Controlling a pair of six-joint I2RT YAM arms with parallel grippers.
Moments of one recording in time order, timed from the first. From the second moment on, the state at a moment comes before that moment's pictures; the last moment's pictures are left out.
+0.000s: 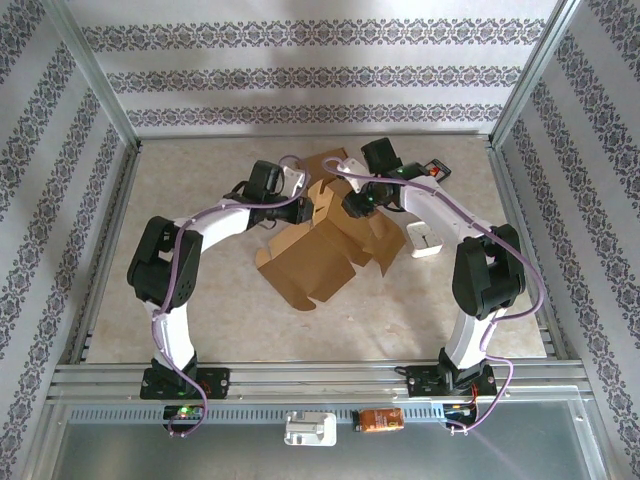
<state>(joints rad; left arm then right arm) -0.38 1.90 1.25 -0.08 0.57 -0.23 0.40 1.81 1.49 -0.70 -0.21 -0.32</state>
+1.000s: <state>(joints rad) -0.44 1.24 0.70 0.09 0.38 0.08 0.54 1.65 1.27 -0.57 -0.17 -0.69</state>
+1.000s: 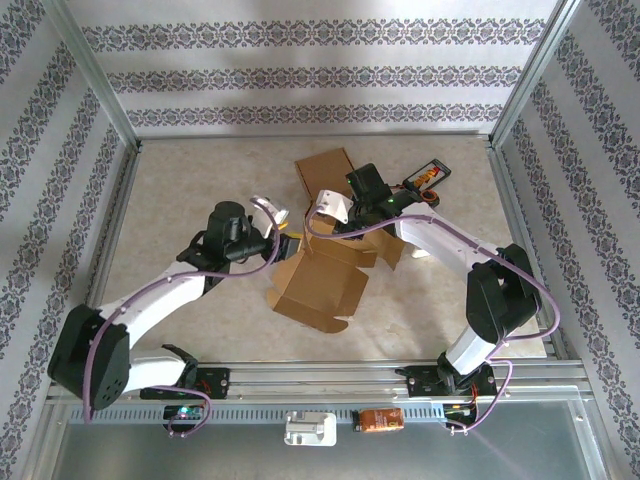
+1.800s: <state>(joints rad) -0.36 1.70 0.96 -0.05 0.66 0.25 0.50 1.68 1.35 -0.73 -0.36 -0.70</state>
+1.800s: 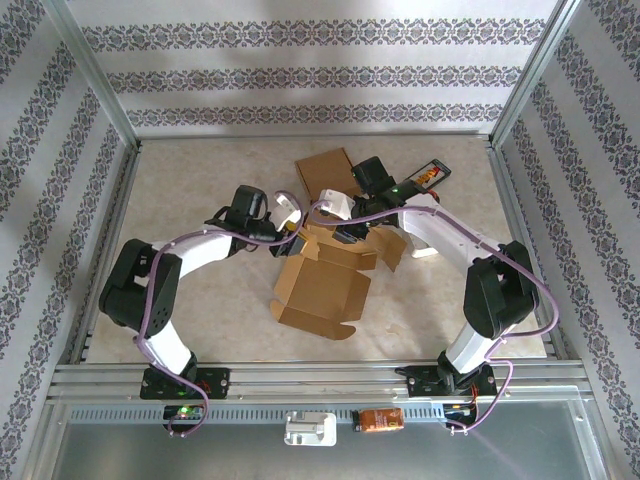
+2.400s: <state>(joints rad) -0.44 1.78 0.99 0.09 0.40 0.09 0.49 1.71 1.39 -0.73 -0.34 -0.60</state>
